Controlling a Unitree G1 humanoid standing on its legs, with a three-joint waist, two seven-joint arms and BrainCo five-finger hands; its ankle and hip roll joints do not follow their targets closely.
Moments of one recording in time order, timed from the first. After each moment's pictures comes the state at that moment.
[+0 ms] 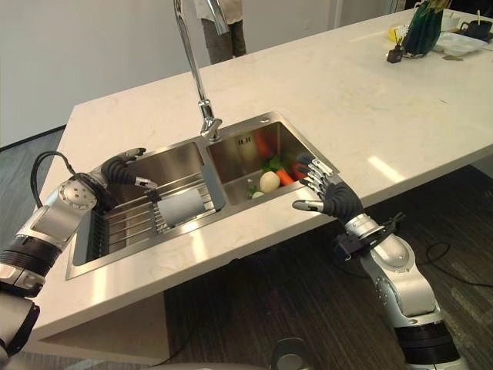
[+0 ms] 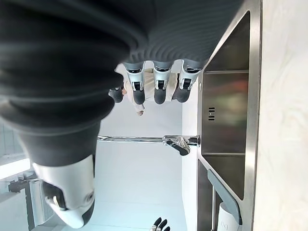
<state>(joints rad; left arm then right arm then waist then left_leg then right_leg) -0.64 0.81 -0.40 0.45 0.06 0.22 -0.20 -0.08 -0.65 0.00 -0.22 0.53 0.06 0.29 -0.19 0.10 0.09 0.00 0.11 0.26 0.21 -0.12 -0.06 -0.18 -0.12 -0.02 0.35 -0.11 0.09</state>
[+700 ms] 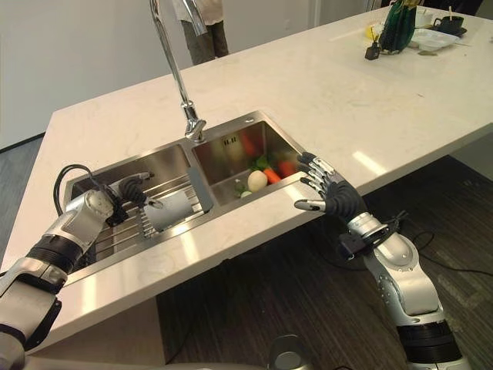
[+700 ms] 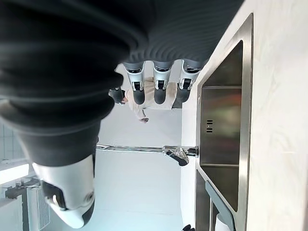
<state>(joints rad) -0.67 0.70 -0.43 0.63 0.26 0.25 -0.27 -0.08 -0.65 -0.01 -0.22 0.53 0.06 0.32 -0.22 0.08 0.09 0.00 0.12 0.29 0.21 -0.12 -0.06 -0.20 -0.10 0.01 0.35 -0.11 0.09</state>
